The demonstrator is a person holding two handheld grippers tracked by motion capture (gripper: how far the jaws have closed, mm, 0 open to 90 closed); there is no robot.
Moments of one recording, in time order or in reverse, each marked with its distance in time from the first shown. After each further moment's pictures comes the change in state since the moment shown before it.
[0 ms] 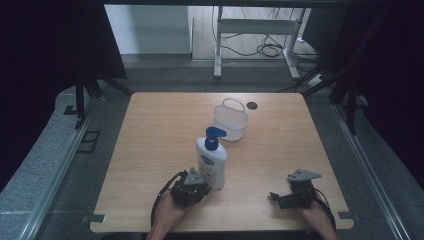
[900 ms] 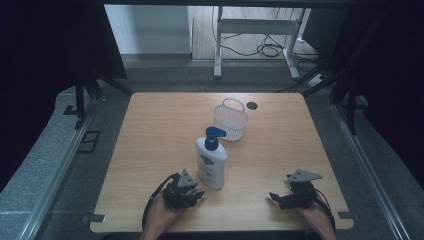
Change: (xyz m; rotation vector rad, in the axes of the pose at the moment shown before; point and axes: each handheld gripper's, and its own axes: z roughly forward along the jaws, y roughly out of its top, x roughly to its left) left arm 0.009 -0.017 -0.013 0.030 0.065 -0.027; right arm 0.005 0.004 -0.006 -0.034 0.021 -0.029
